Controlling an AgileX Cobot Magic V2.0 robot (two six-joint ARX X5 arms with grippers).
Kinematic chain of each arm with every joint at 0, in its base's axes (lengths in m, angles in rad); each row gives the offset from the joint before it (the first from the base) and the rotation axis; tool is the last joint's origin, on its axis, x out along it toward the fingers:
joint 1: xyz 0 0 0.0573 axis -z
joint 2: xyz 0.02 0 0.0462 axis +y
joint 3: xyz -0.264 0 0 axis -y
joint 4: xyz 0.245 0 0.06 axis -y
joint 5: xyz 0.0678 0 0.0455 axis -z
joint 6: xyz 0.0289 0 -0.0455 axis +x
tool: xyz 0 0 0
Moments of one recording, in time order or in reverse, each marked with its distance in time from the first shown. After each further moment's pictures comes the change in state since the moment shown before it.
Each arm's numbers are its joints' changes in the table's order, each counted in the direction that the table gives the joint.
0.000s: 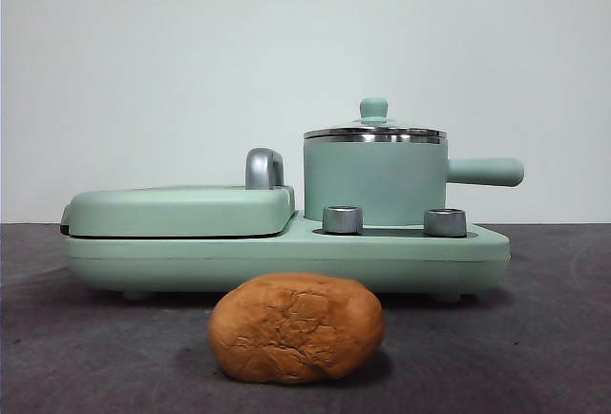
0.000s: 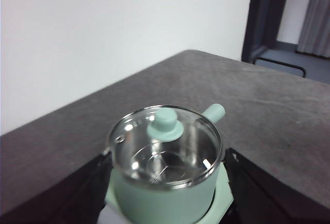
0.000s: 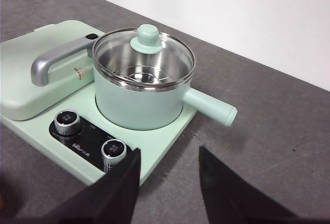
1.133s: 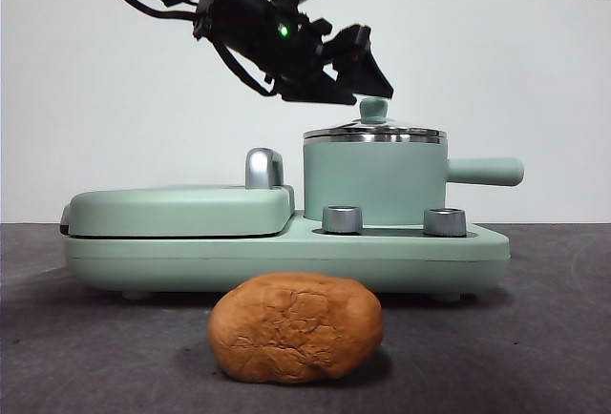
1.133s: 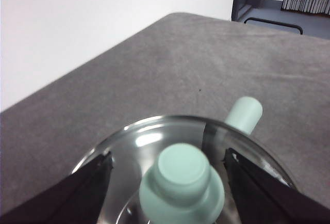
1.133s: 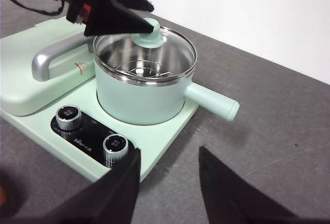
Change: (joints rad) left arm 0.099 0.679 0.520 0.021 -0.024 0.090; right arm 0.000 0.000 0.000 -0.018 0.000 0.000
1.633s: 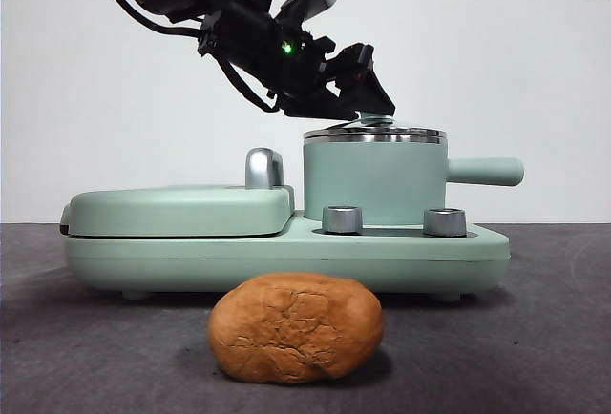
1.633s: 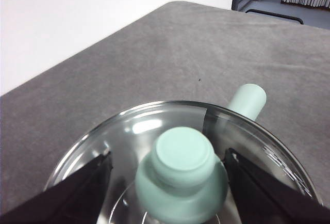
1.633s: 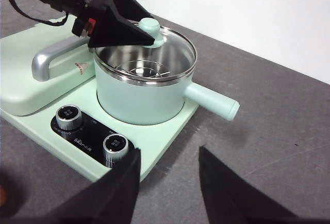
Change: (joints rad) left arm 0.002 0.028 0.000 0.003 -0.001 0.000; right arm 0.000 0.000 0.000 -0.001 0.000 0.000
